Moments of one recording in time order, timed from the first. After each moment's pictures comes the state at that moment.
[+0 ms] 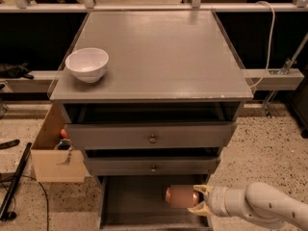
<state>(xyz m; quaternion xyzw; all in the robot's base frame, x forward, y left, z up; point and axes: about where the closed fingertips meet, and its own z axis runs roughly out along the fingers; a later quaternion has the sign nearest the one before) 0.429 -0.157 0.429 -0.56 0.73 0.17 0.36</state>
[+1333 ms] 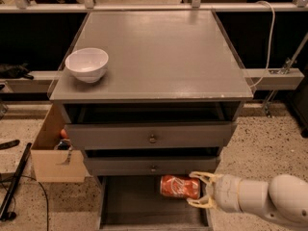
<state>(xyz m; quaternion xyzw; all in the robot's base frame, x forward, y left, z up) 0.399 -0.131 0.597 -0.62 0.64 0.13 0.44</state>
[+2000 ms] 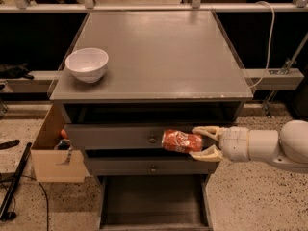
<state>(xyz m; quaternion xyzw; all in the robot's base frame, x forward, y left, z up) 0.497 -0.135 0.699 -0.59 0.61 0.19 0.49</state>
